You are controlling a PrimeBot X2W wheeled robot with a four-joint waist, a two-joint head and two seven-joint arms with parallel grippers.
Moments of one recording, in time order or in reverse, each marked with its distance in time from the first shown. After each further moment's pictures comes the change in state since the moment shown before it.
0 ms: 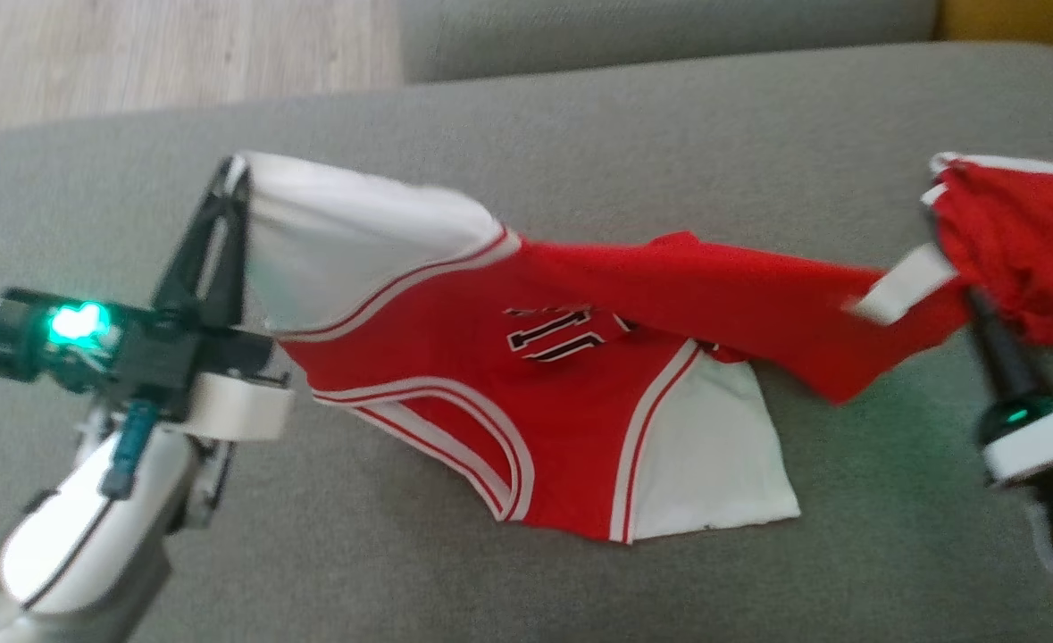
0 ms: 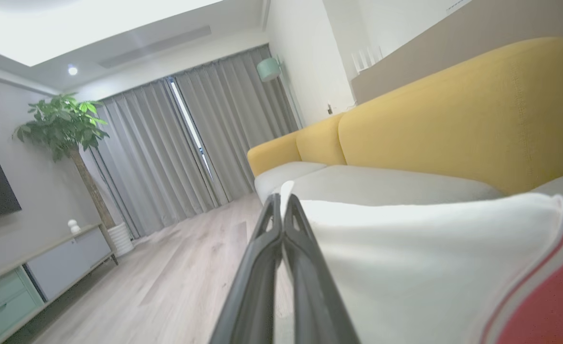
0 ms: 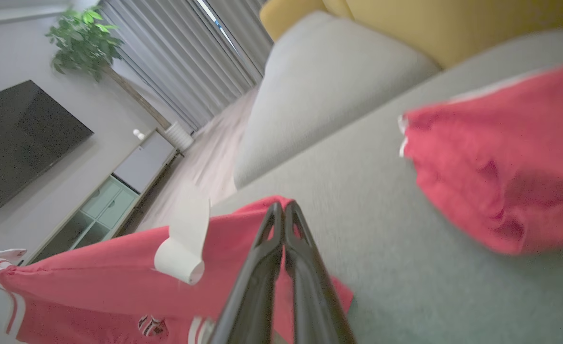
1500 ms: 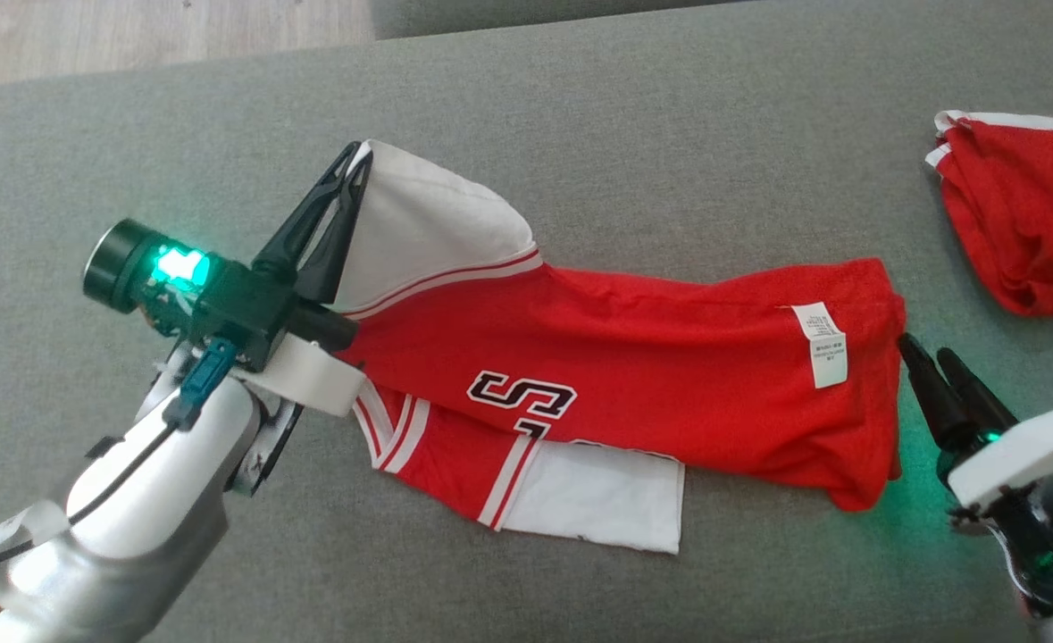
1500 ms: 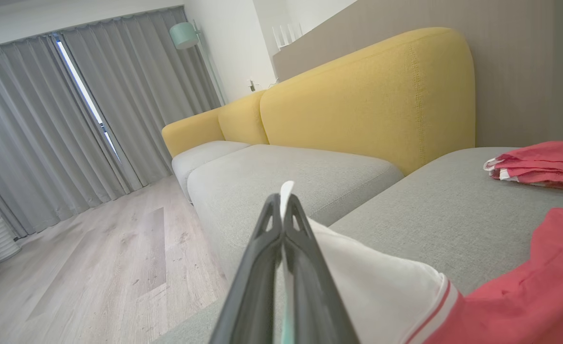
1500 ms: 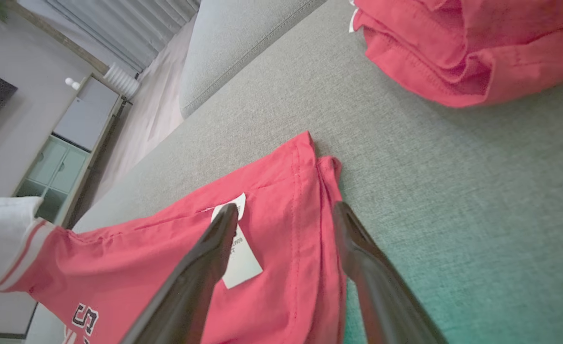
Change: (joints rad) left arm -0.141 -0.072 -0.124 0.076 -0.030 -0.183 0.065; right arm 0.076 0.204 -0.229 0.003 -0.214 0.000 0.322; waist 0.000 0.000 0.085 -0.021
